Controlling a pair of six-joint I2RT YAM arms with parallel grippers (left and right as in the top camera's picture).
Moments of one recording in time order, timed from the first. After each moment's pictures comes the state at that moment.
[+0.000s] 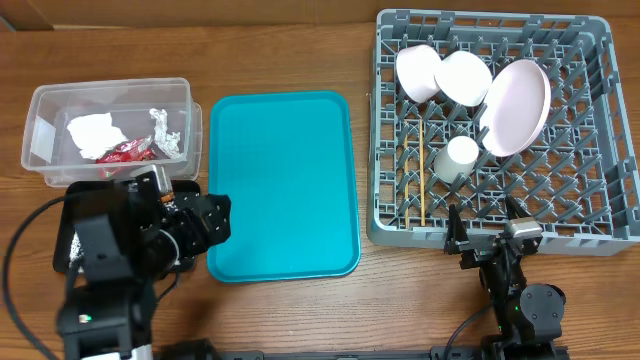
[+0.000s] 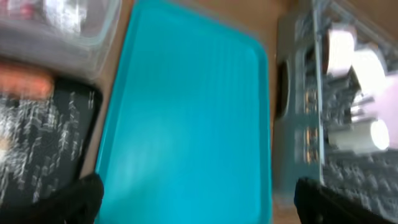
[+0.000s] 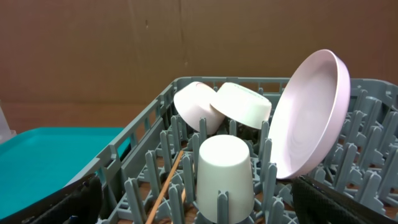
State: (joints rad) left arm 0.14 0.77 0.89 -0.88 0.34 -0.32; right arm 0.08 0.01 0.02 -0.03 -0.07 0.05
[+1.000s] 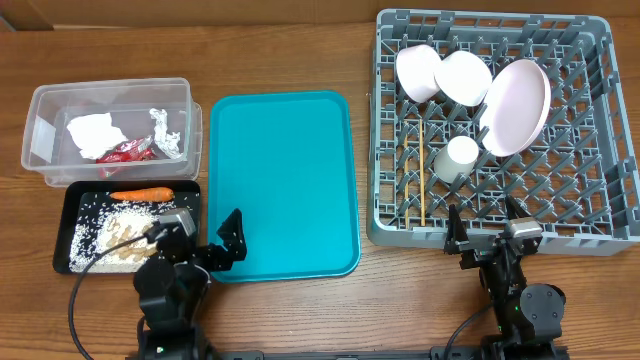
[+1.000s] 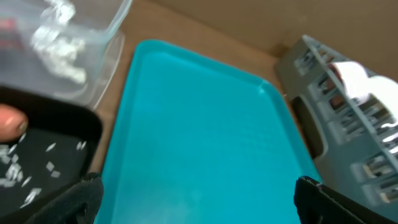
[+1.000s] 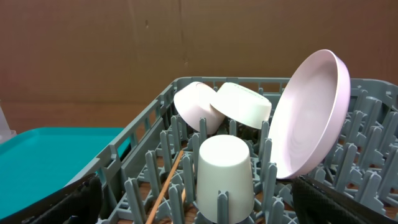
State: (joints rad) left arm 0.14 0.42 0.04 0.03 0.31 -0.36; right arm 0.08 0.01 0.02 -0.03 -0.06 0.05
